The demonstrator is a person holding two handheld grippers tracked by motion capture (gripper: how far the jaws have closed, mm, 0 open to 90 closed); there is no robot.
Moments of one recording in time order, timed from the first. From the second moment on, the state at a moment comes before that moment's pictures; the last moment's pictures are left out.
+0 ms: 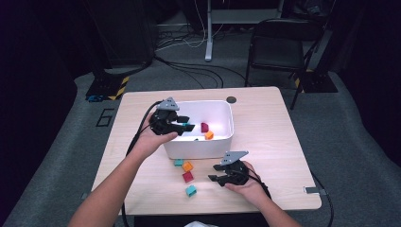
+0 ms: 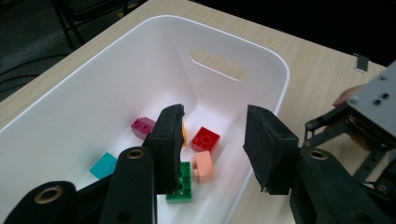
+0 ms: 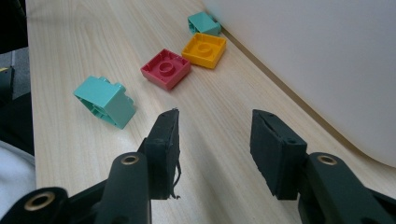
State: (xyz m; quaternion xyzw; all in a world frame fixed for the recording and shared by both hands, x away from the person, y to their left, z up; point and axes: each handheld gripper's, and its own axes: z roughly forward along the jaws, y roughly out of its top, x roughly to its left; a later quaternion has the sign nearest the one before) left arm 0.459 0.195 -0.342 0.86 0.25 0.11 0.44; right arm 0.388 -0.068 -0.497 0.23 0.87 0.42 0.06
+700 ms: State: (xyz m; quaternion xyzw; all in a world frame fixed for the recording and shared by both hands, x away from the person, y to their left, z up) left arm 0.411 0.219 -0.389 0.86 0.25 0.10 0.43; right arm 0.388 -0.066 -0.497 0.23 0.87 0.42 0.06
